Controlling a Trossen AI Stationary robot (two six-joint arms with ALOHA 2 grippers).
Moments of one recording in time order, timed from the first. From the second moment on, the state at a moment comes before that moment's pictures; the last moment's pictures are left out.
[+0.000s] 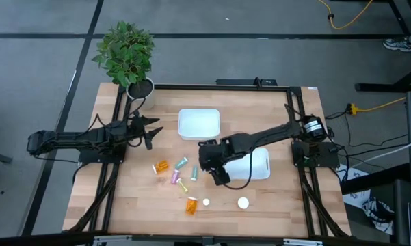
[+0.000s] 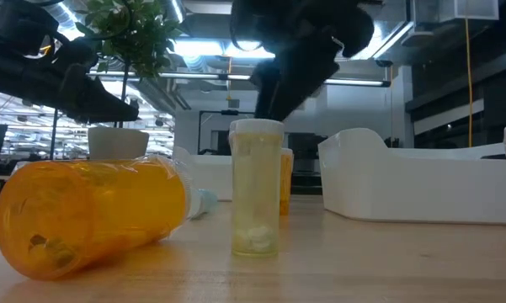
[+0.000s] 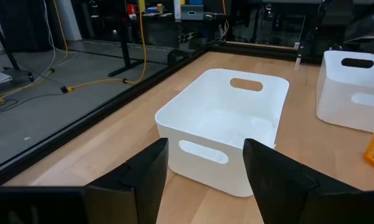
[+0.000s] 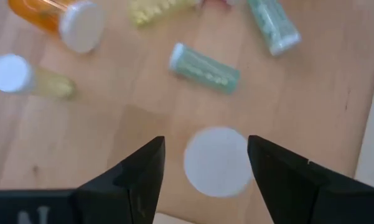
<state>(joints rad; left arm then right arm) 0.16 0.26 0.01 0.06 -0.35 -0.08 0.18 1.95 1.53 -0.69 -0.04 -0.11</state>
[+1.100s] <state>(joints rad) 0.16 0.26 0.01 0.06 -0.35 0.01 0.18 1.96 1.57 -0.71 0.01 0.15</state>
